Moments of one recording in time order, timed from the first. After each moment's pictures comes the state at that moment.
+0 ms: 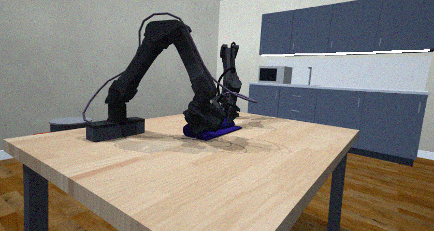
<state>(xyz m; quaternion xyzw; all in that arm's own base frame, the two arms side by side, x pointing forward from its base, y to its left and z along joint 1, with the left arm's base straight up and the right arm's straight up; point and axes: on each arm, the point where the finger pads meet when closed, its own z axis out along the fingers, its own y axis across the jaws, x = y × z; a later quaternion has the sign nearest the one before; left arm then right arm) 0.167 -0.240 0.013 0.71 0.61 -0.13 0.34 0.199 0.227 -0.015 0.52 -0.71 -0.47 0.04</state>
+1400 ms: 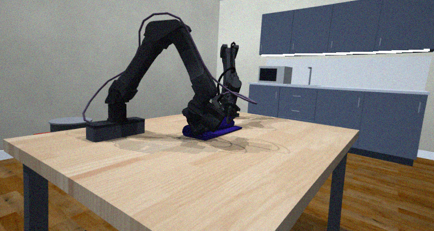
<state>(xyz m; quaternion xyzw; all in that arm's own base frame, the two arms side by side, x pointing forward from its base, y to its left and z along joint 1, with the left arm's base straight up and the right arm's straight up) 0.169 -0.241 0.015 0.71 0.60 -0.13 0.35 0.193 0.227 -0.007 0.50 -0.71 -0.49 0.06</state>
